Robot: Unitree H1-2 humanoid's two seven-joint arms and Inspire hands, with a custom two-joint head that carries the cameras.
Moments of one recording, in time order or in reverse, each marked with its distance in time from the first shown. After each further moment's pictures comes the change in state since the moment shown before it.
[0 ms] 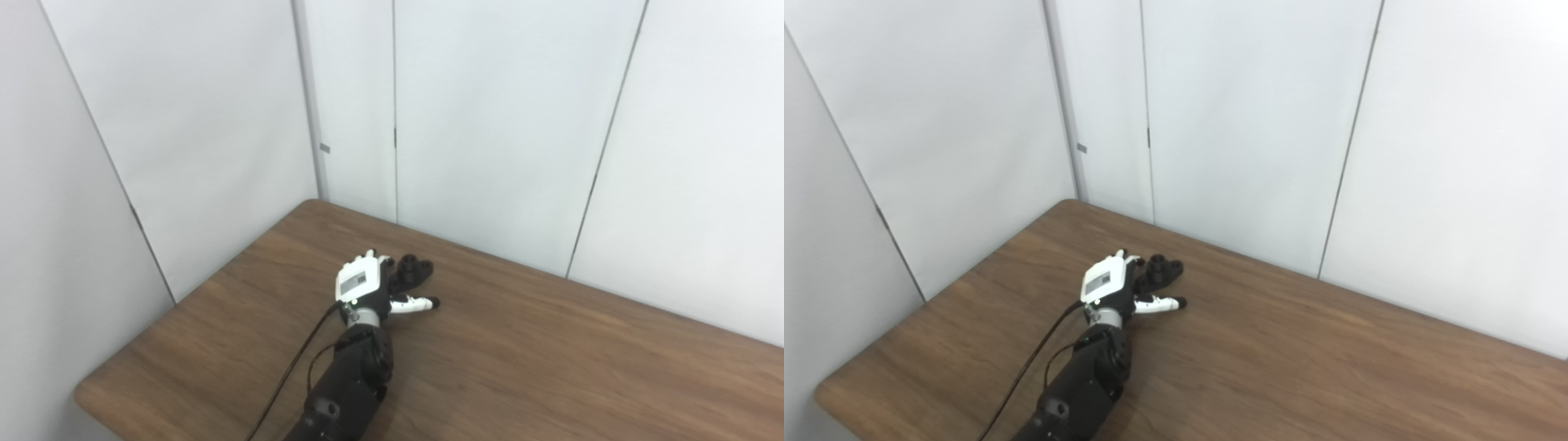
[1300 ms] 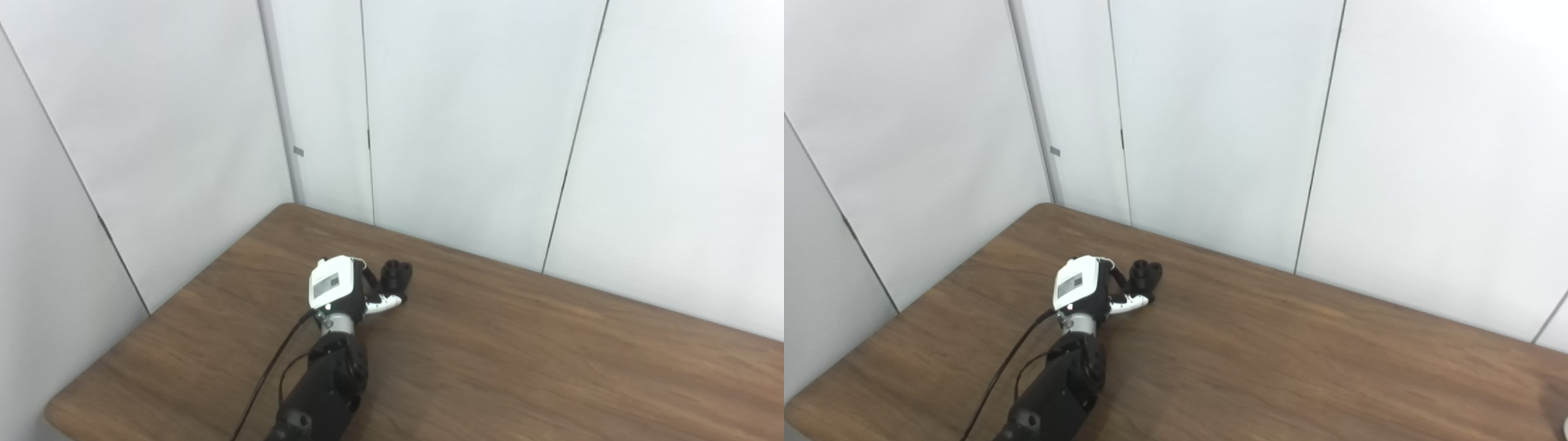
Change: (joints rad) left arm 0.047 0.045 -0.045 -0.027 -0.030 -0.017 0.083; right arm 0.014 0.007 0.009 -0.023 -0.021 0.012 -0.020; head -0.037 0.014
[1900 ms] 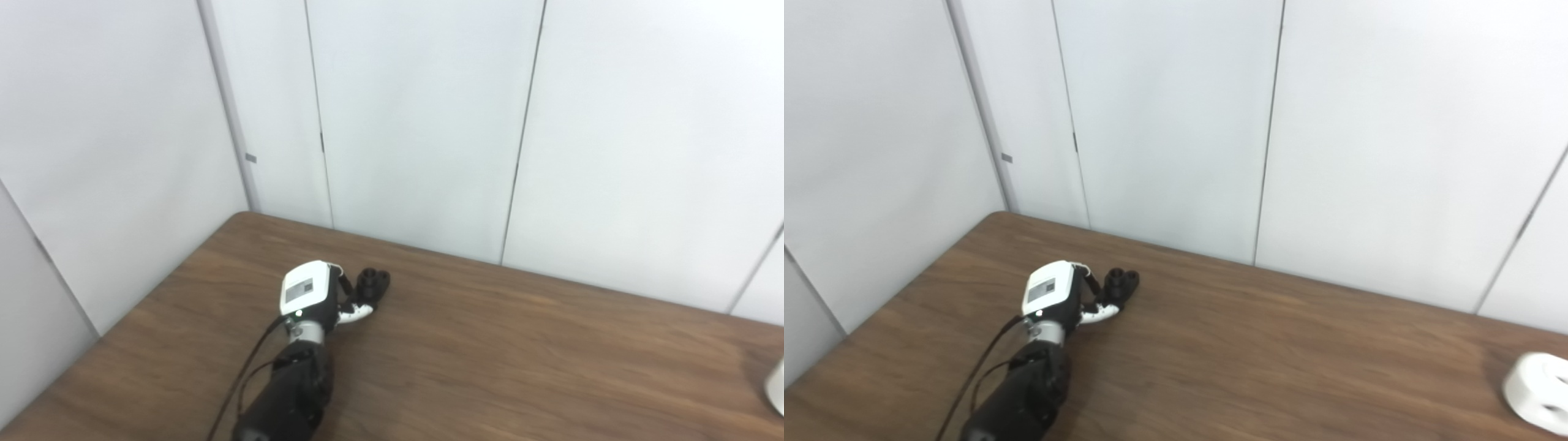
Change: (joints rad) left arm 0.035 0.060 -0.188 -0.165 -0.008 0.000 -0.135; right arm -0.003 0.026 0.007 0.003 -0.041 -0.015 -0.021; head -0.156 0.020
